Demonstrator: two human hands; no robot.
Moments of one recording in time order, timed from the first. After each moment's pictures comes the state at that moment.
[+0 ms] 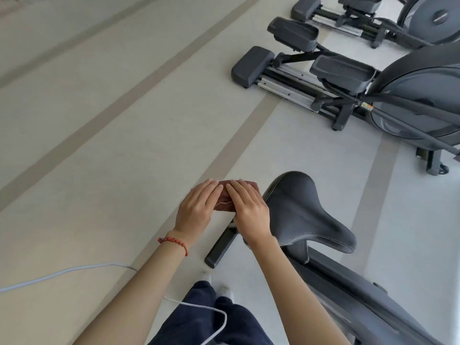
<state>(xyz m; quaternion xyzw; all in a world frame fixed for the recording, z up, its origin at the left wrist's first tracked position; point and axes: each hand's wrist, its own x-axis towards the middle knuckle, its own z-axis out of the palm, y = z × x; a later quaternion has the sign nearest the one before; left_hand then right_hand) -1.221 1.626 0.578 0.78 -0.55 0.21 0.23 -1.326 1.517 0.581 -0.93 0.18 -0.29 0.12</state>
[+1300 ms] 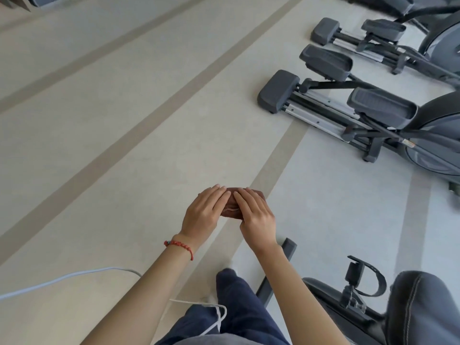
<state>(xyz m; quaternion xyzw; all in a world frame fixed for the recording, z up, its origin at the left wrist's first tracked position) -0.883 1.660 0.578 0.75 -0.57 0.22 0.25 -0.994 1.556 0.577 -0.93 0.19 -0.28 0.12</state>
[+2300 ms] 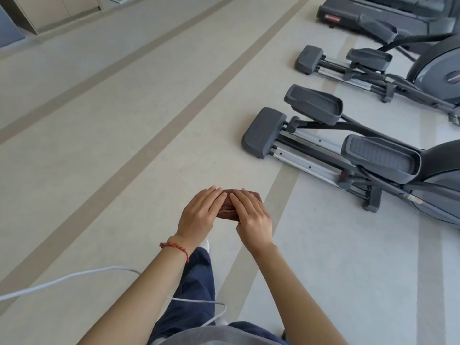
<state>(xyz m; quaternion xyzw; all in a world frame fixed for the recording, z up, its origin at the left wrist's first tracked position) -0.624 1.306 0.588 0.72 -0.59 0.26 0.25 -0.741 1.207 0.581 -0.92 0.20 -0.32 0.09</state>
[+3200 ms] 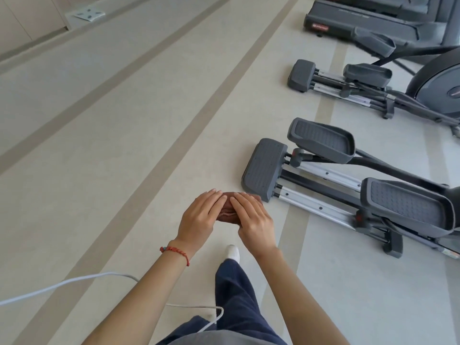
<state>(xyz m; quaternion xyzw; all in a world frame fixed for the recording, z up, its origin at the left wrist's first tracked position) -0.317 1.052 0.589 0.70 -0.62 0.24 0.27 -0.444 0.958 0.585 -0.91 0.21 -0.34 0.07</state>
